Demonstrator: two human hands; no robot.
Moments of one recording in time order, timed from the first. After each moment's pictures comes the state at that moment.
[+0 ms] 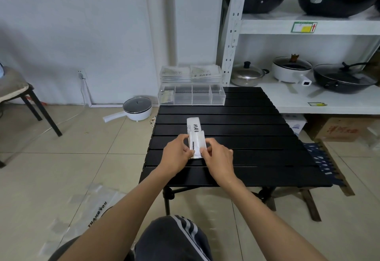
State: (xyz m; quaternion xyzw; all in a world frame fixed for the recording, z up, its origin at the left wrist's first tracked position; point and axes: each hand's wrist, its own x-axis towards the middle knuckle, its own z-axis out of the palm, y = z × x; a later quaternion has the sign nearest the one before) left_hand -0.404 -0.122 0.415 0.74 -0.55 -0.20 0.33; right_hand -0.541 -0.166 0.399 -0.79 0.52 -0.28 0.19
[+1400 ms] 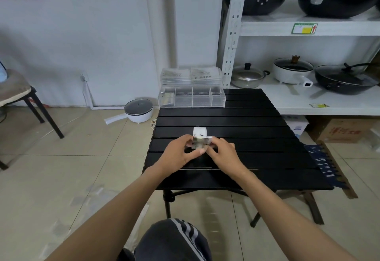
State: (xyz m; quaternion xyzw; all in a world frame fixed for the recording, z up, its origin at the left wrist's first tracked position) left_hand -0.395 -0.129 0.419 0.65 -0.64 -0.22 0.34; right_hand -0.561 -0.200 0.401 -0.83 0.42 -0.25 0.27
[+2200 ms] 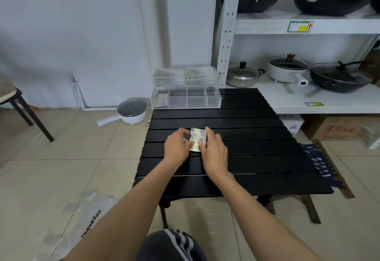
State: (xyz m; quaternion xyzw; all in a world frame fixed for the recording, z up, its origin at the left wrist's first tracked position) left_hand -0.405 -0.182 0.413 0.77 -0.49 -0.17 0.36; right_hand -0.524 -0.204 0.397 -0.76 0.56 -0.28 0.16
